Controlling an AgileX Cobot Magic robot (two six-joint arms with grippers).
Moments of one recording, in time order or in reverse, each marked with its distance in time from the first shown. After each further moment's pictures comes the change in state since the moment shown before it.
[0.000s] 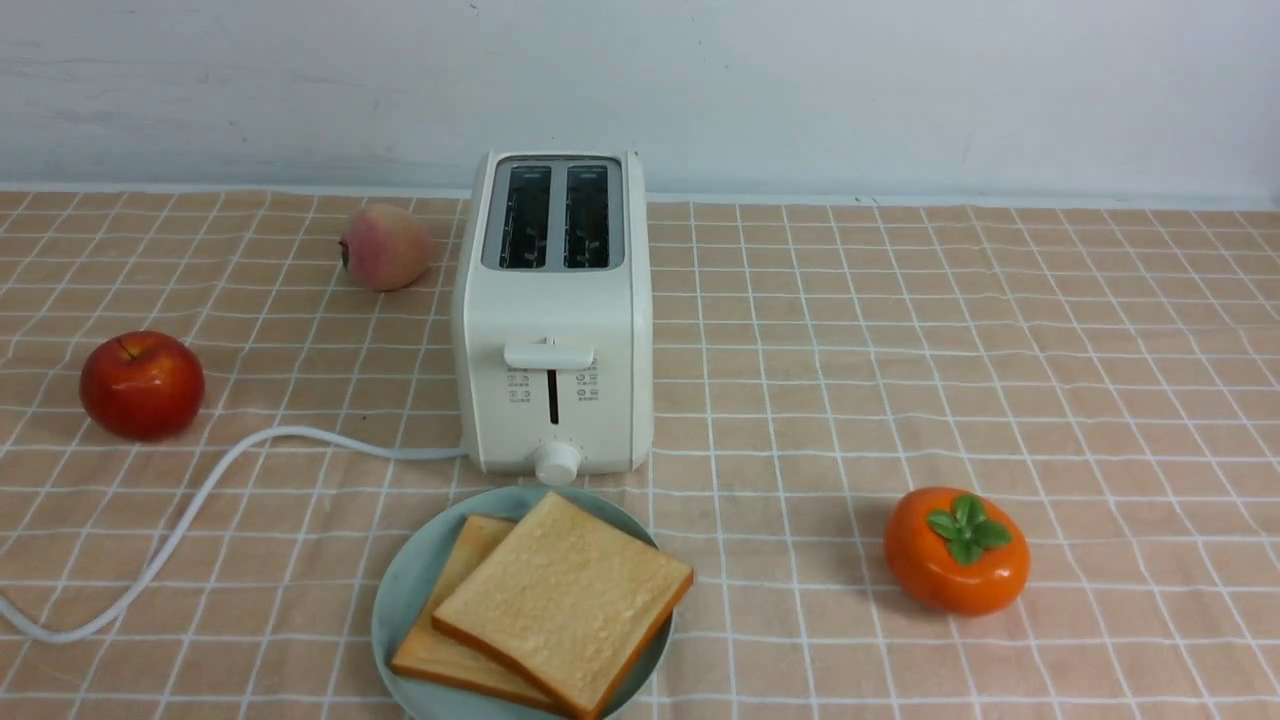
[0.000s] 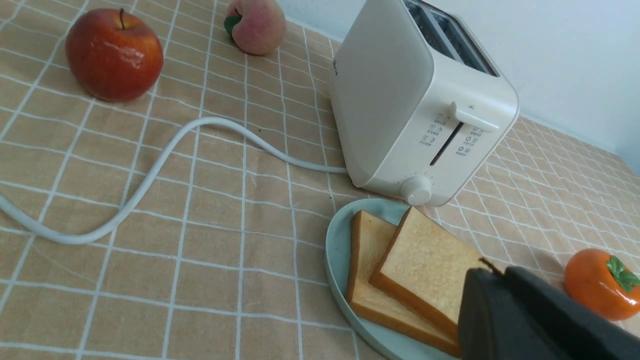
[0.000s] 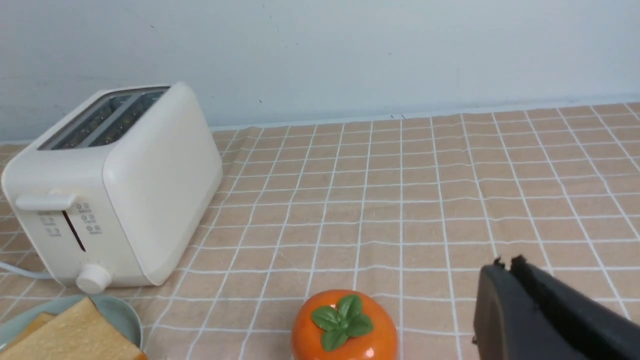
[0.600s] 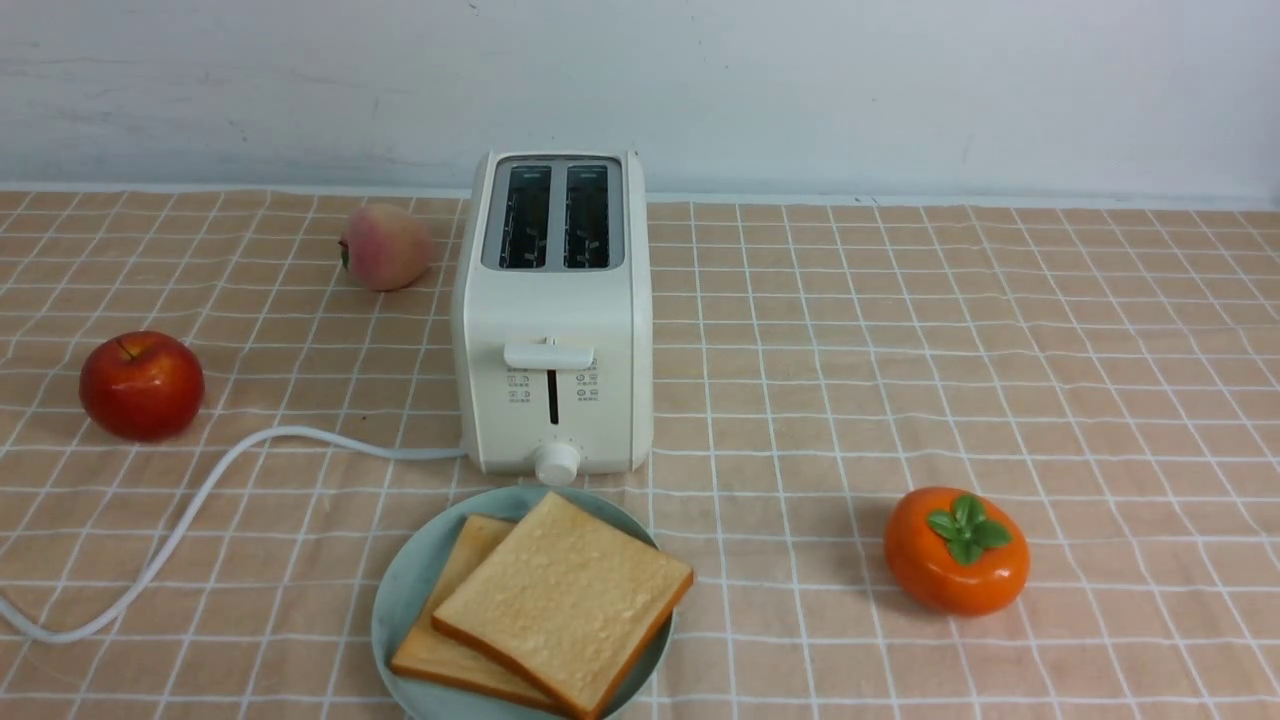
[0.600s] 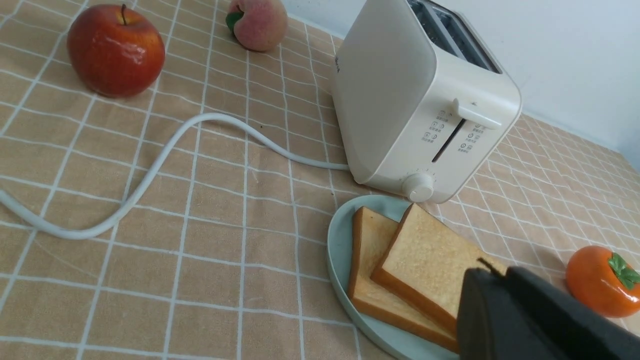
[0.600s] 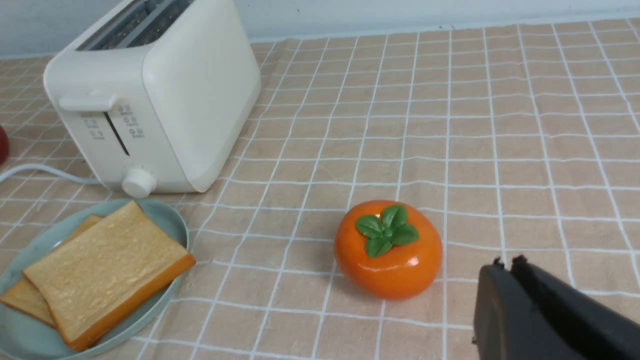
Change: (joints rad) right arm 0.000 0.000 0.004 -0.001 0.174 0.000; left arm 0.000 0.000 0.000 0.000 0.008 -0.002
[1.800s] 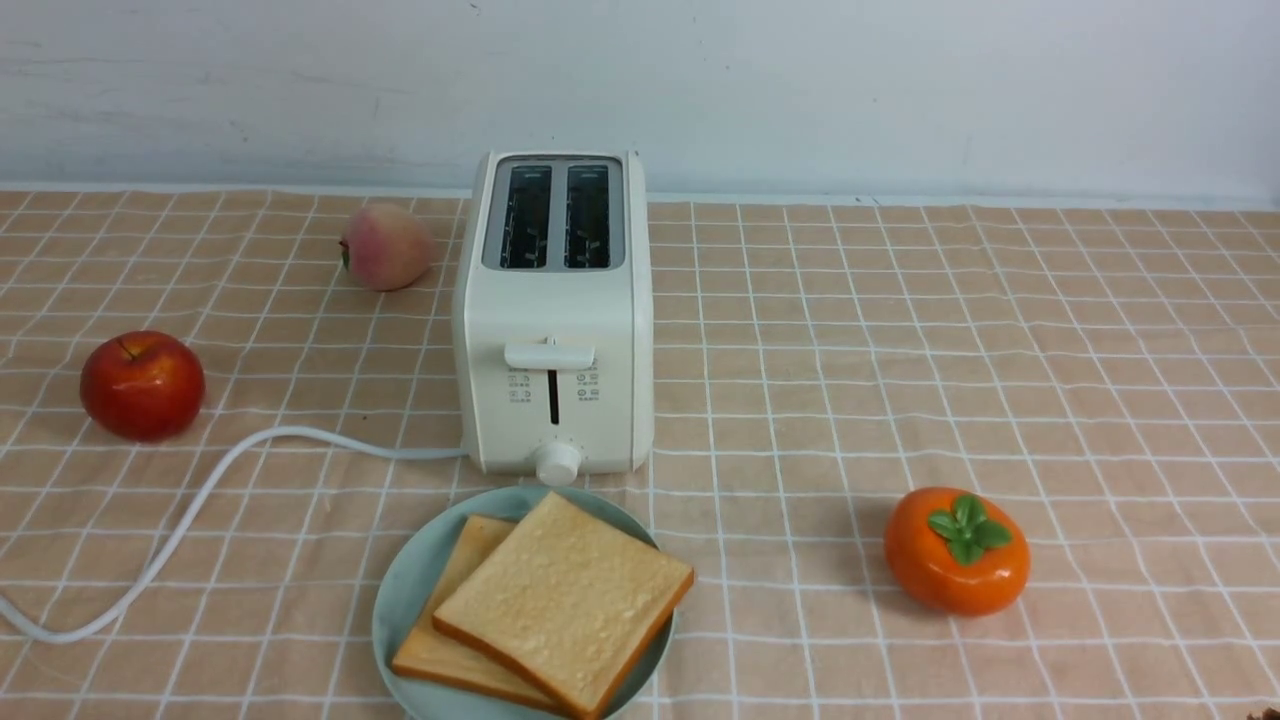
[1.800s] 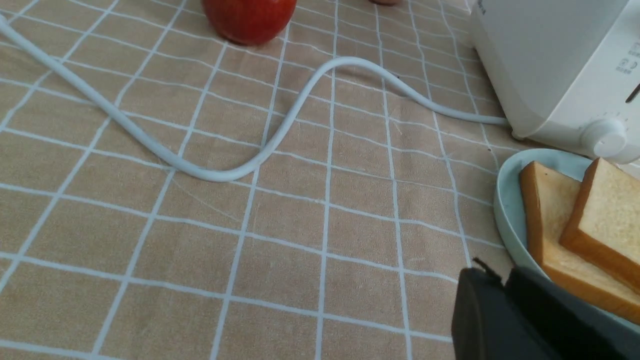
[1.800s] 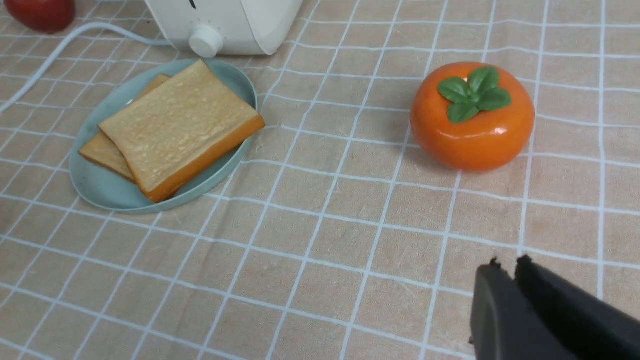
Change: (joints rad) right arm 0.000 -0.006 0.000 -0.003 0.256 0.000; left arm 0.158 -0.030 0.367 0.076 -0.275 0.071
